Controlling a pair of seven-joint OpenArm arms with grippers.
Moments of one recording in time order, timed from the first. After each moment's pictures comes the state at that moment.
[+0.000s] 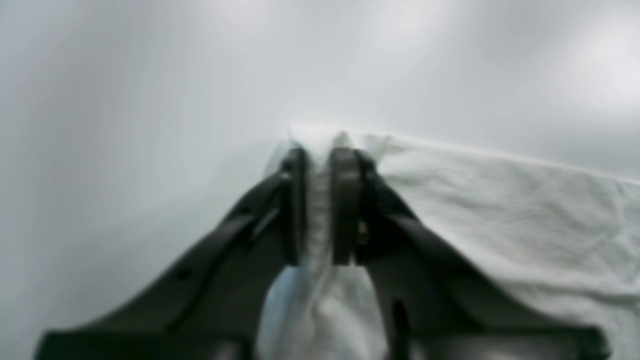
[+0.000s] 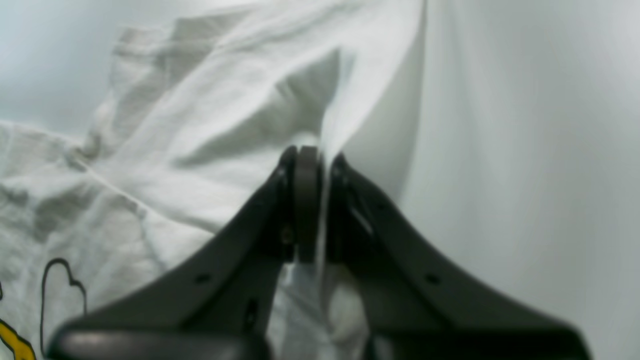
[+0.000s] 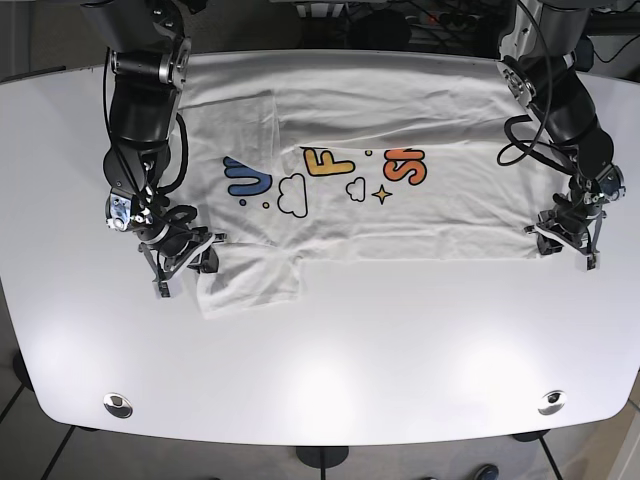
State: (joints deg) left arm -21.3 -18.2 -38.1 46.5 1.2 -34.8 25.5; right arm 19.9 7.9 14.6 53.6 10.3 30.5 -28.3
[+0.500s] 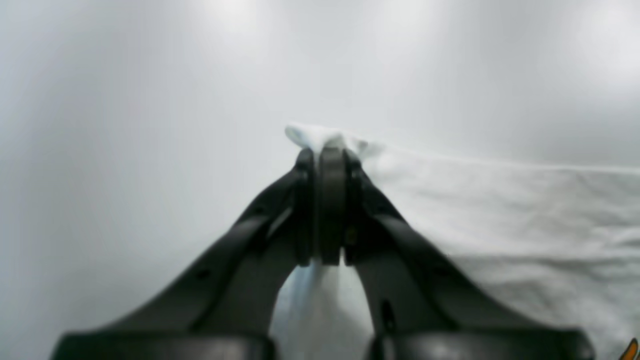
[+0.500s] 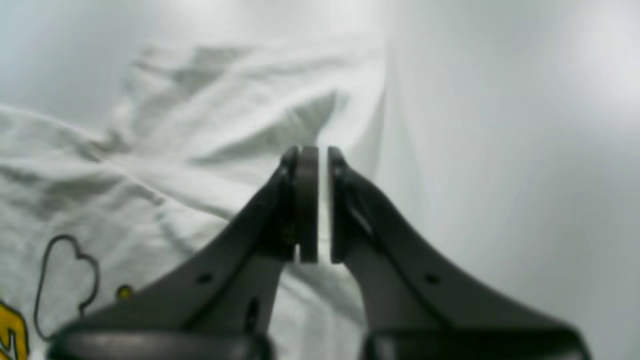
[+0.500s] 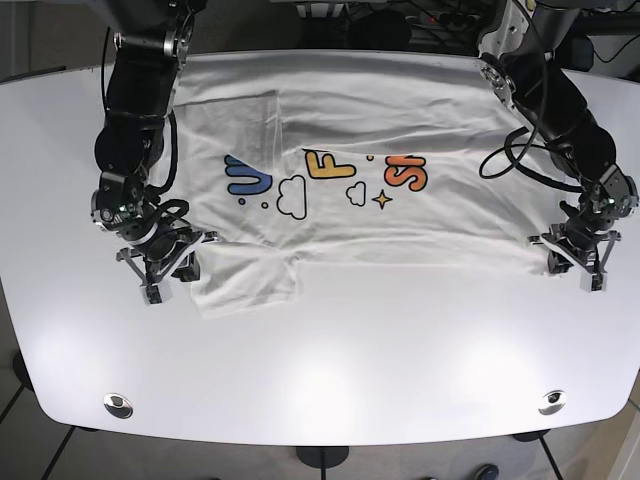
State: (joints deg) left arm -20.6 -12.6 -43.1 69.8 2.1 -40.1 39.6; right arm 12.6 7.5 14.7 78.3 8.8 28.5 -37.9
